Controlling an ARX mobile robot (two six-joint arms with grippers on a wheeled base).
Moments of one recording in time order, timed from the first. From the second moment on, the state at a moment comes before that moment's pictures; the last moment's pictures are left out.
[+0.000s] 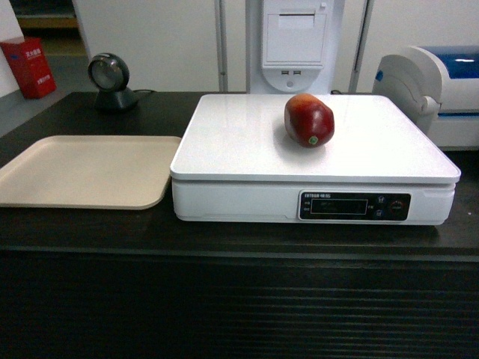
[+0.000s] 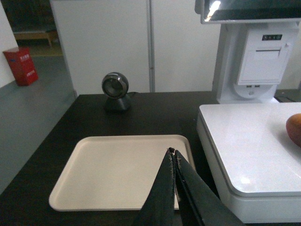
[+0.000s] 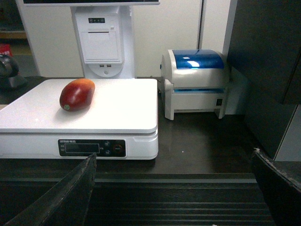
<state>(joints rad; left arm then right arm) -0.12 1.00 0.36 0.65 -0.12 0.00 0.00 0.00 0.01 0.00 0.00 0.00</state>
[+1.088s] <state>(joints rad) 0.00 0.36 0.01 0.36 0.00 0.00 0.00 0.00 0.01 0.00 0.00 0.00</state>
